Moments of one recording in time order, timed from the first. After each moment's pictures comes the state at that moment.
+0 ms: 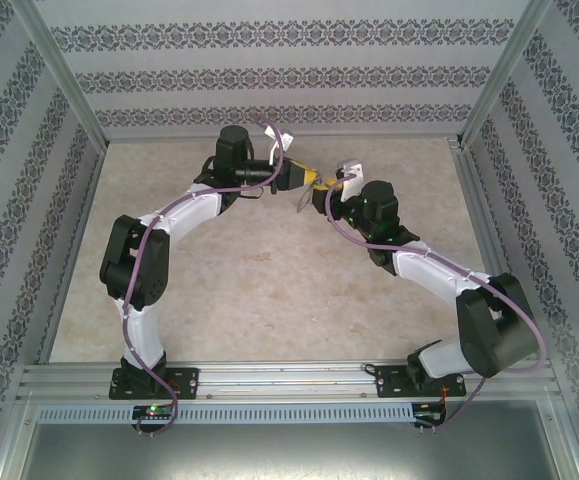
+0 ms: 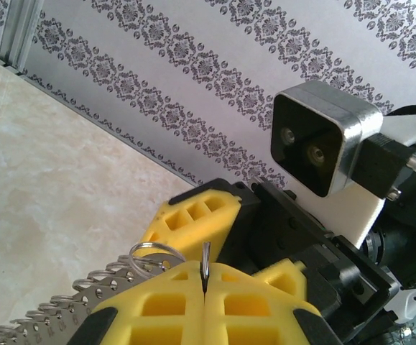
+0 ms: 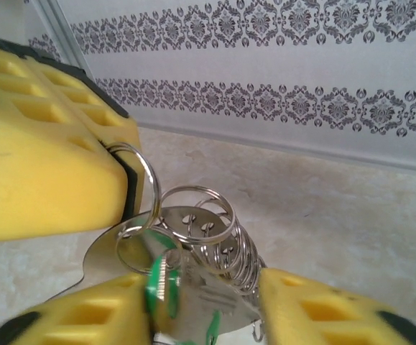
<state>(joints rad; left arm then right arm) -0.39 1.93 1.48 0.26 1.07 -0.40 0.42 1.42 0.79 0.43 -0.22 0.19</state>
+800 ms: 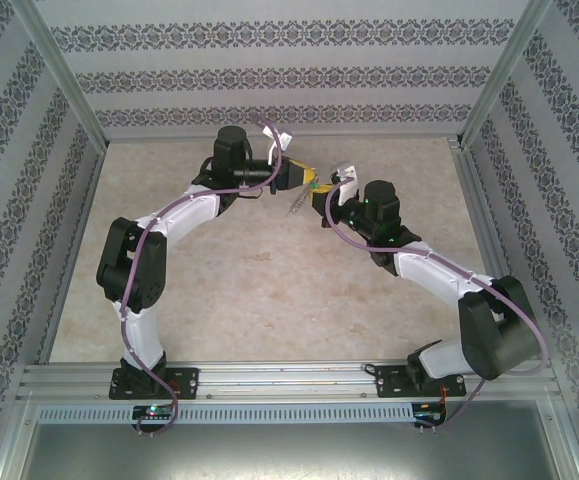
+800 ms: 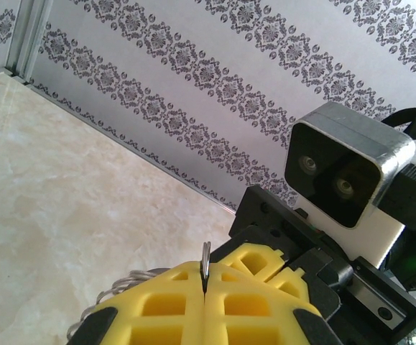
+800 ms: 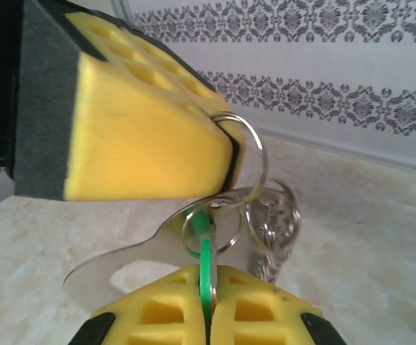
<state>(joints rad) -0.39 1.91 1.46 0.29 1.05 -0.40 0.42 1.41 0.79 0.42 -0.39 0.15</state>
